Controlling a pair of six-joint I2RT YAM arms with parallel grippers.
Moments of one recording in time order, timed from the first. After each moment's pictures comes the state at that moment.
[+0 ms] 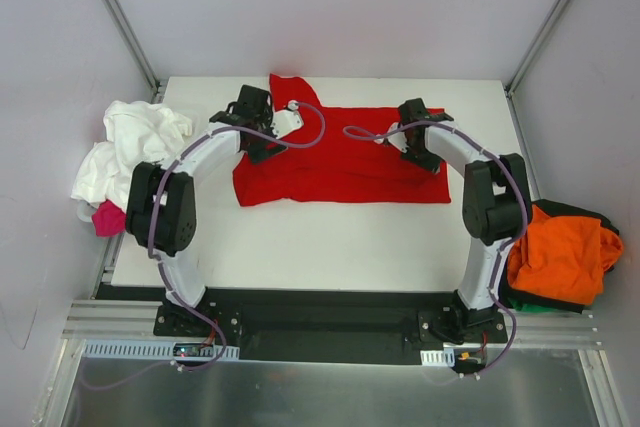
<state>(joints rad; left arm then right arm) -0.31 1.83 1.42 -0.52 -0.03 0.86 0.29 1.97 1.47 -0.80 0.42 -0.80</state>
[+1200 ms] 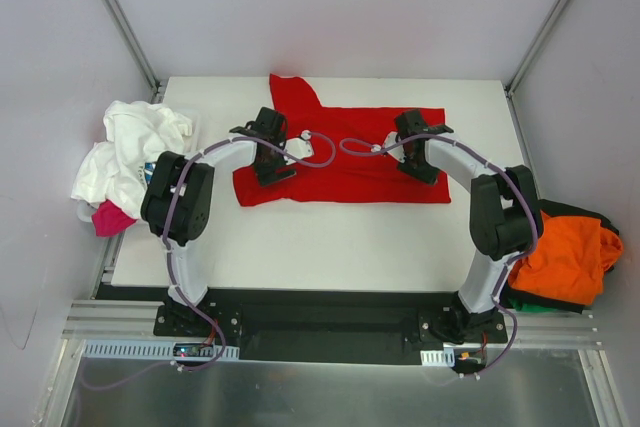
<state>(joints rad) -0.38 1.92 1.31 -0.52 0.01 0.87 0.34 1.83 1.32 -0.77 0.43 -0.76</state>
